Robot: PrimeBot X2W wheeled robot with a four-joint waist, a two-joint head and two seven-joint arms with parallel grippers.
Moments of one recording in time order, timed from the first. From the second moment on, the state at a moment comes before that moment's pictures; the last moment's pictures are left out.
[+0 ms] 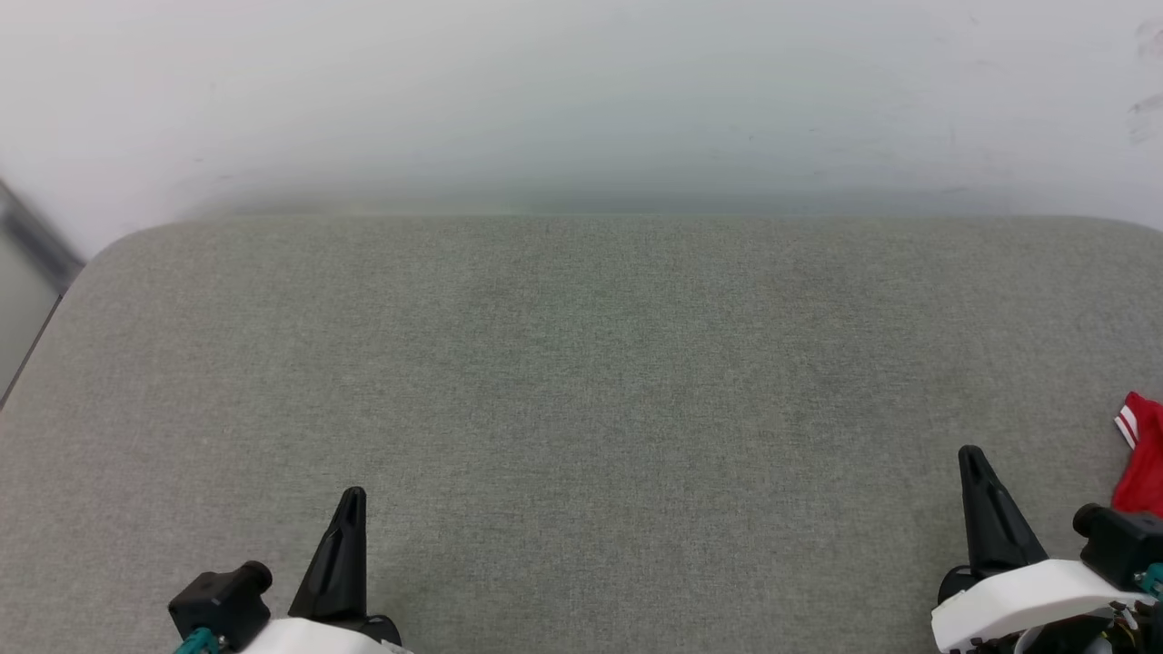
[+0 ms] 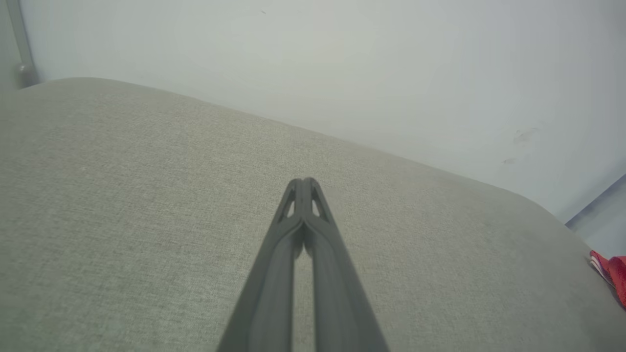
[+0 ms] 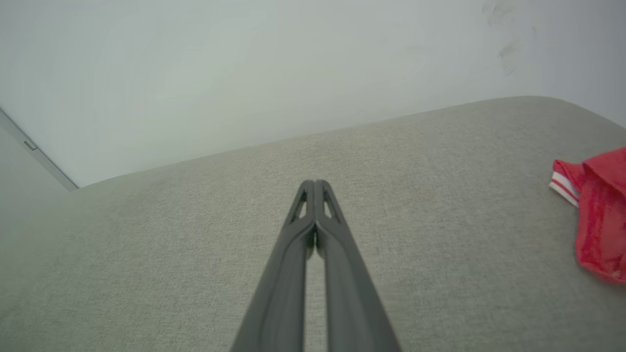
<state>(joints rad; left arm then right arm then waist) 0.09 0.06 -0.02 0.10 -0.38 -0.13 -0.22 0.00 -0.05 -0.09 0.16 0.29 0.13 -0.13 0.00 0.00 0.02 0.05</state>
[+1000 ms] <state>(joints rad) 0.01 0.08 0.00 0.16 -0.87 -0.13 -0.12 -0.03 -0.05 -0.10 0.19 0.78 0.13 -0.04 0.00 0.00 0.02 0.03</state>
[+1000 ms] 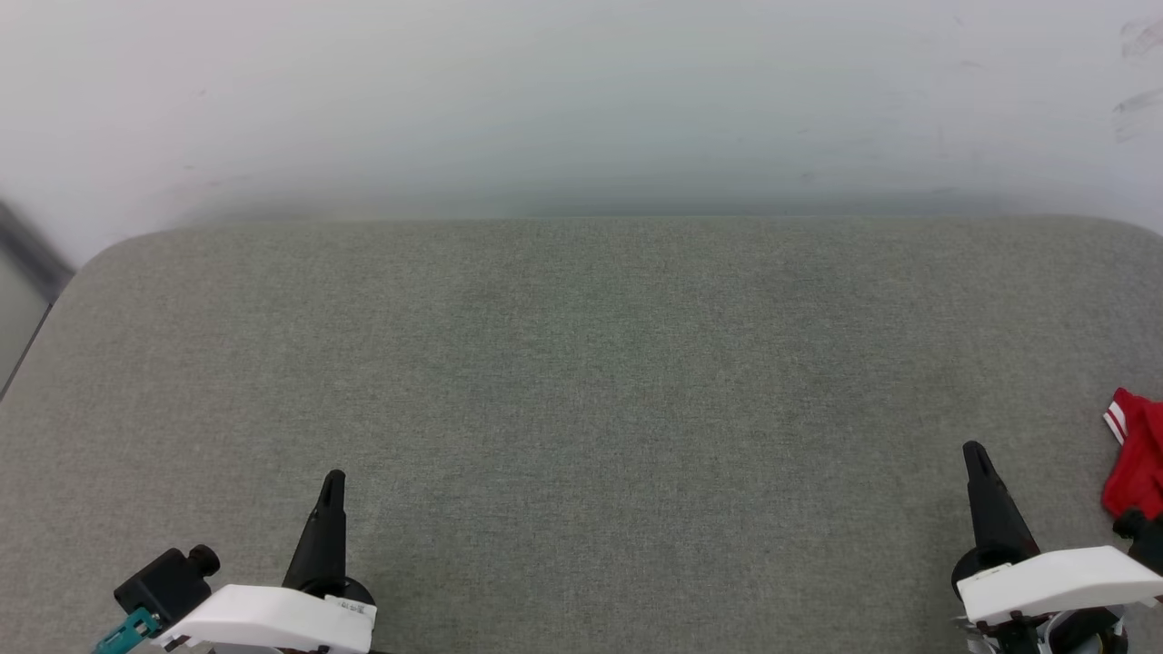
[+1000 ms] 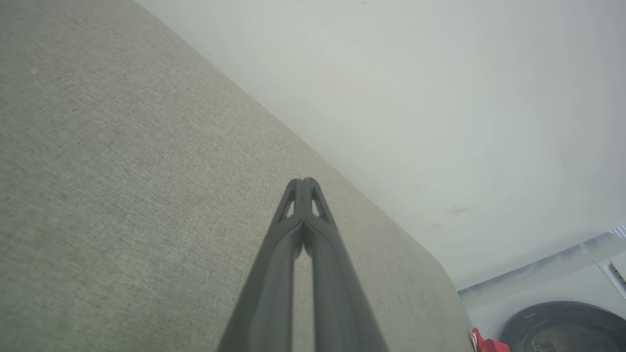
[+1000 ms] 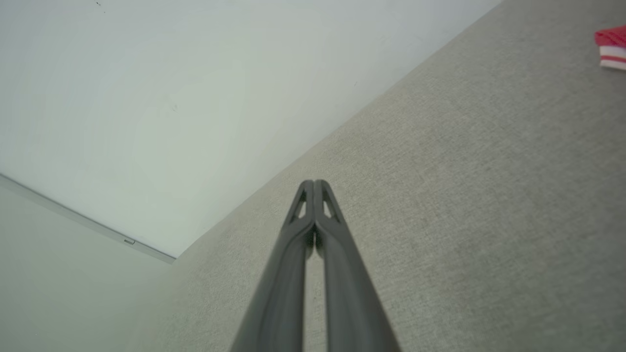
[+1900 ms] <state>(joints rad) -0.03 0.08 0.03 0.19 -1.18 -0.13 -0.05 -0.06 -0.05 -0.10 0.21 1.11 0.13 0.02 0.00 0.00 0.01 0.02</state>
